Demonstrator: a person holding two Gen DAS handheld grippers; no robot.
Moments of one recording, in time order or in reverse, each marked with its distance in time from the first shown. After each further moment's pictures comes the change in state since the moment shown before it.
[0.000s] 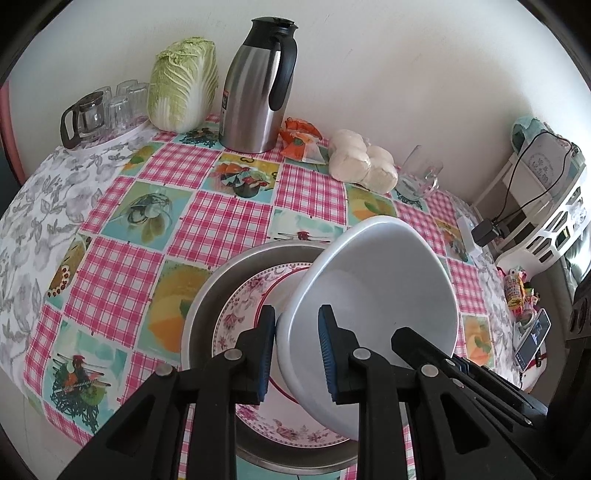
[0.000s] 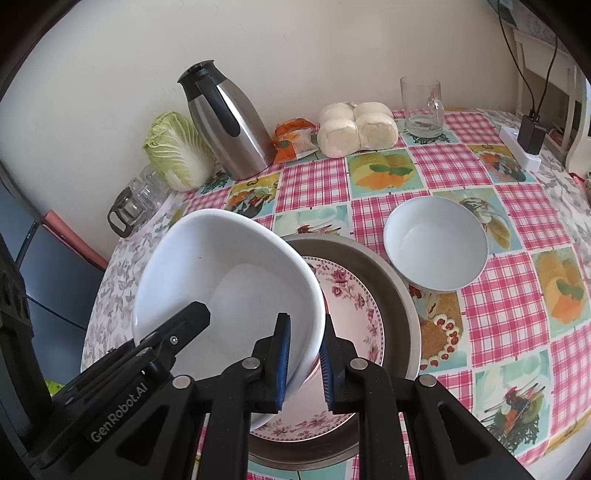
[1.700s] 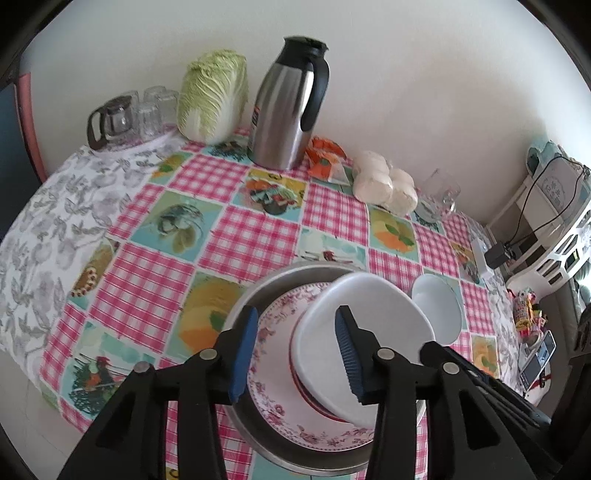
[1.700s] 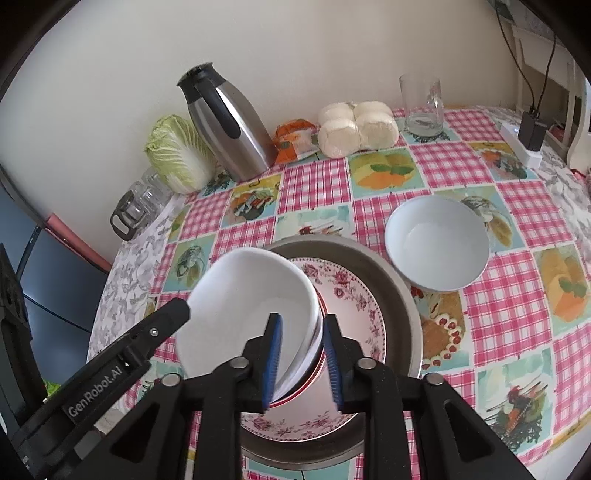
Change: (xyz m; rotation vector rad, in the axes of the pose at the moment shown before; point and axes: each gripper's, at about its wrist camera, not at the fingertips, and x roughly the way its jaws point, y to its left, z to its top) left arm -0.025 0.022 0.013 -0.054 -0.058 0.060; right arm -0.008 0.000 0.001 0.011 -0.016 0.015
